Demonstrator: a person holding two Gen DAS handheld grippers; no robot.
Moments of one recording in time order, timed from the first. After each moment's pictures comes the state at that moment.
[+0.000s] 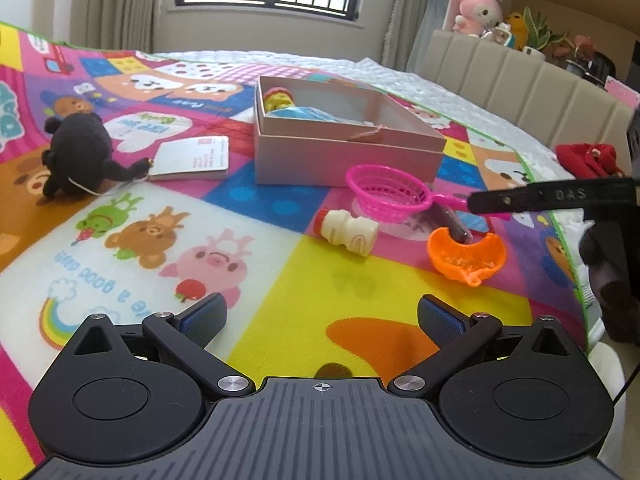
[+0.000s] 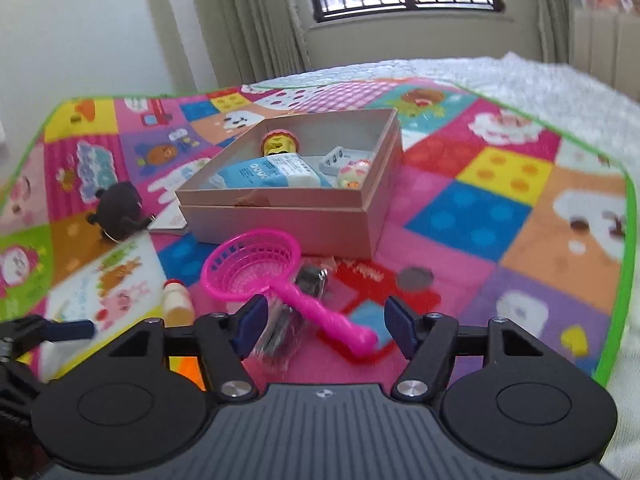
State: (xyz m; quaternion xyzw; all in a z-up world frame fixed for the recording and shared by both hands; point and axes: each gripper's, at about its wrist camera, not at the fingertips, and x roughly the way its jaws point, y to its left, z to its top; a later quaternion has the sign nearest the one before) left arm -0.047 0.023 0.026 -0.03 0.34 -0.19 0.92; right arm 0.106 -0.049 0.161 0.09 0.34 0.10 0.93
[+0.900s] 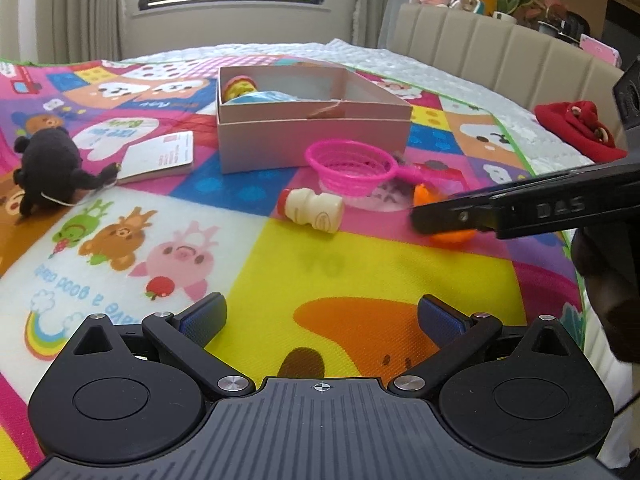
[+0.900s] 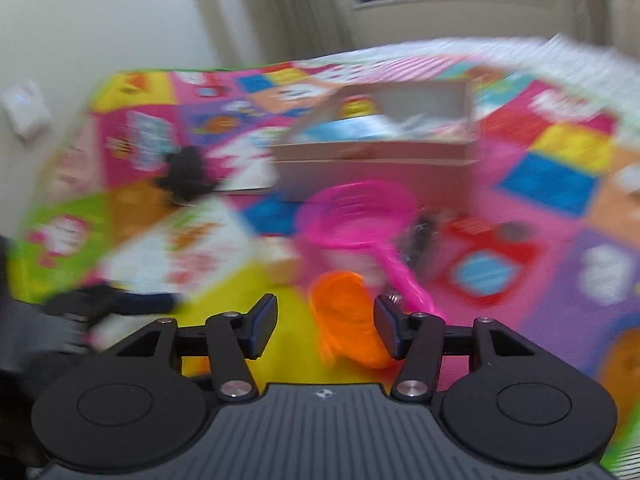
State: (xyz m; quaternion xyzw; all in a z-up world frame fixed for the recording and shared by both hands) left arm -0.054 0.007 0.021 0.03 0.35 -0.21 0.91; right arm 0.082 0.008 0.160 0.06 0.36 0.13 0.92
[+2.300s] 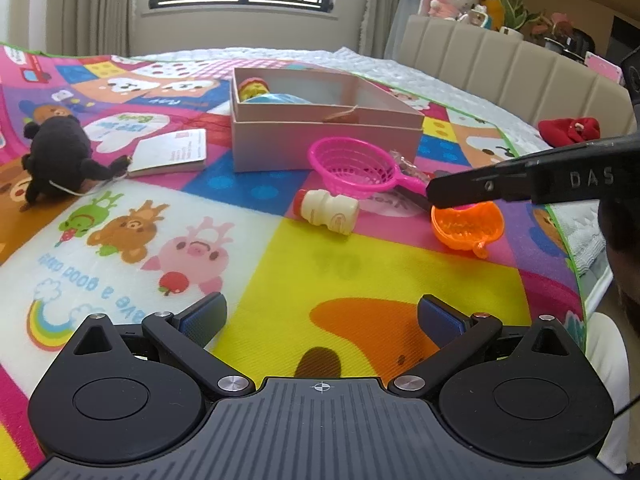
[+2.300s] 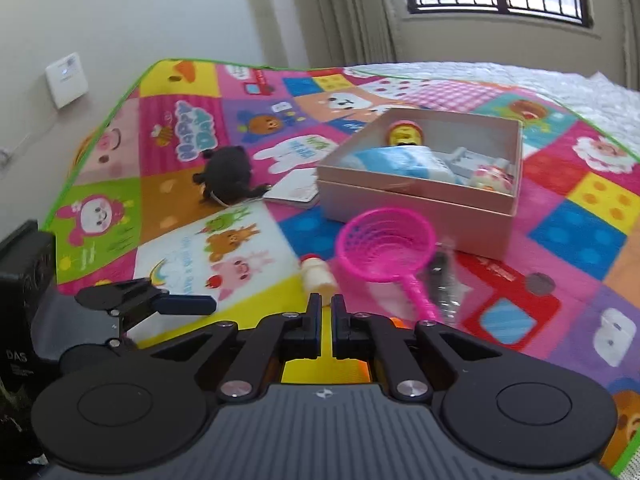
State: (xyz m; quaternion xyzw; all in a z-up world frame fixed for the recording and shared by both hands) left arm -0.055 0.021 0.018 0.01 0.34 -0.21 0.92; right arm 0.083 0.030 0.186 0.02 0.34 0.22 0.91
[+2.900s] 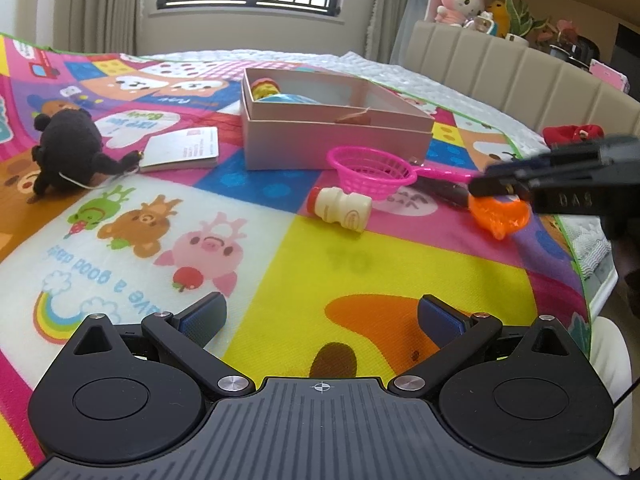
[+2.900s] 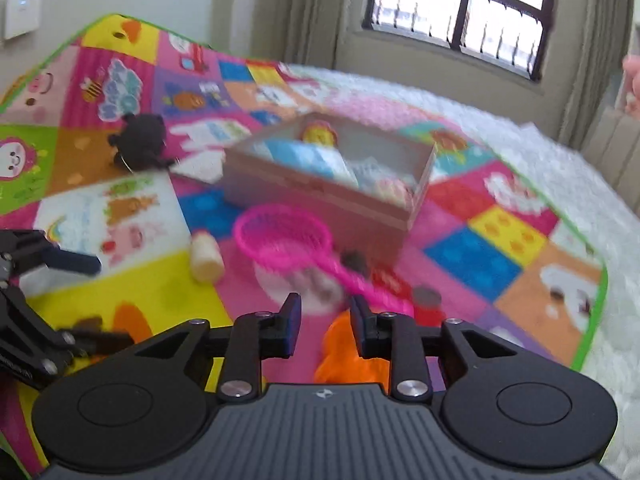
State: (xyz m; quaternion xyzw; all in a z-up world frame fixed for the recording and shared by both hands) left arm -0.056 0.026 0.015 0.00 0.34 -0.20 0.92; right arm 0.078 0.018 0.182 -0.11 0.32 0.10 0.94
